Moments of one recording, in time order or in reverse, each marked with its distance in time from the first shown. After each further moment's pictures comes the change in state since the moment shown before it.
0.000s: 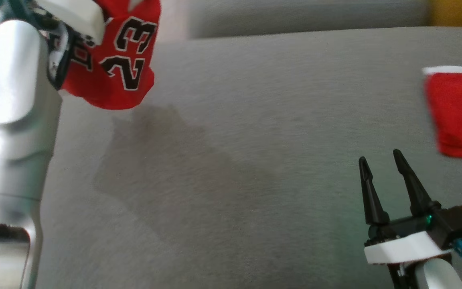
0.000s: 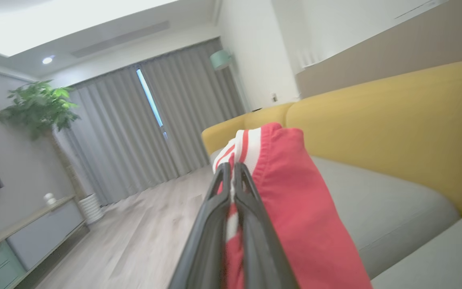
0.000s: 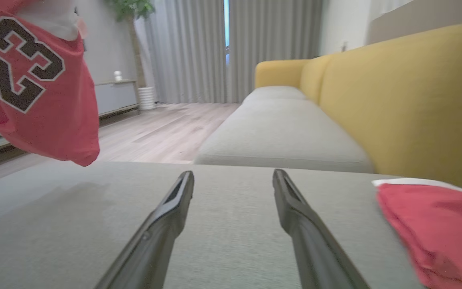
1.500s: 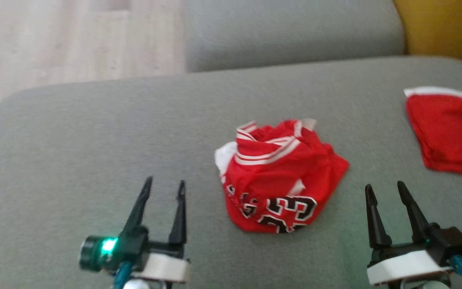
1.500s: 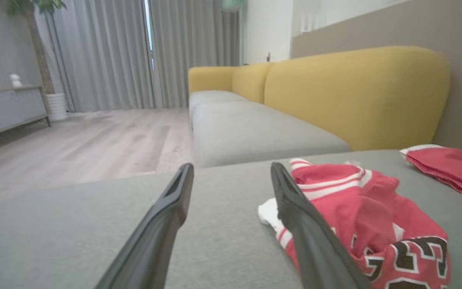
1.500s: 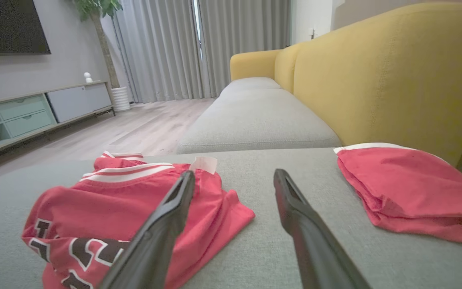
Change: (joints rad) left arm 1.027 -0.188 -0.052 -0.436 -0.009 0.253 -0.232; right arm 0.065 0.053 -0.069 0.109 0.002 0.000 0.000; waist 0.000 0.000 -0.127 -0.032
